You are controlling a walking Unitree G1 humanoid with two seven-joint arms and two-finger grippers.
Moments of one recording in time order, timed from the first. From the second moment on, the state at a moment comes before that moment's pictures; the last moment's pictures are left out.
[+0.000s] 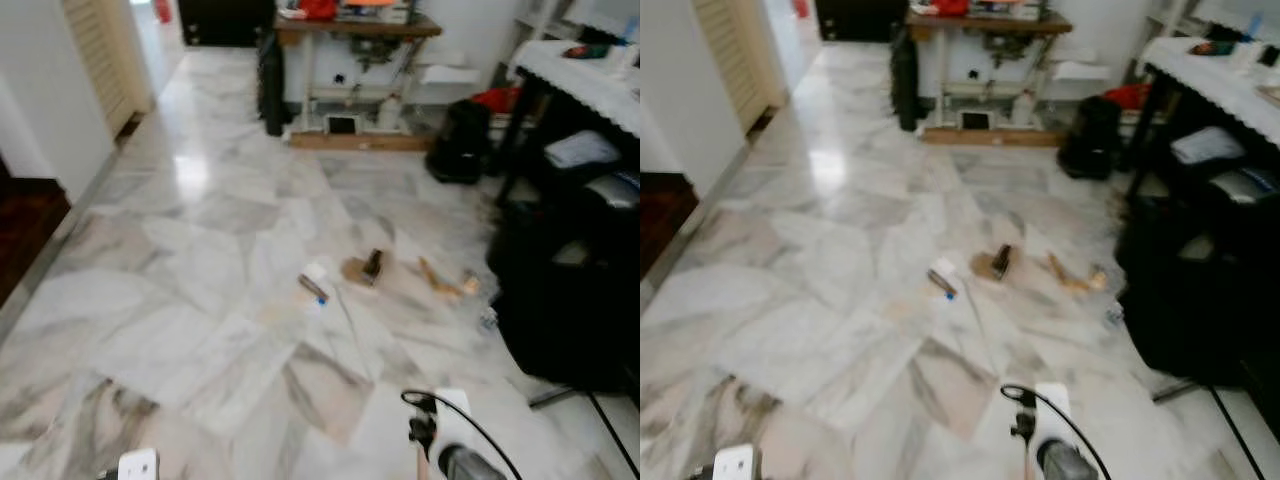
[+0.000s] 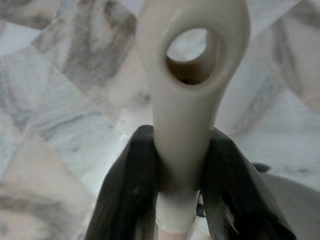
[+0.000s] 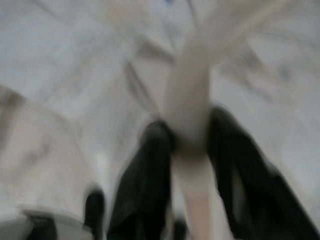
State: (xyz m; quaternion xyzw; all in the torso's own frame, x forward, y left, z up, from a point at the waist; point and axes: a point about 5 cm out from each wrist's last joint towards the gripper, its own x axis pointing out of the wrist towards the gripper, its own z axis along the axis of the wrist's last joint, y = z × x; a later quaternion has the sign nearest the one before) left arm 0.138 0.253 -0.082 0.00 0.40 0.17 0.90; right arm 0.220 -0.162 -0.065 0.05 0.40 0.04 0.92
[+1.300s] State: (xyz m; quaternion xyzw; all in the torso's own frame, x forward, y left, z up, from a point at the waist) left arm 0.139 0.262 -0.079 0.01 0.40 0.16 0.90; right arm 0.215 -0.161 -0.068 0.05 0.40 0.04 0.91
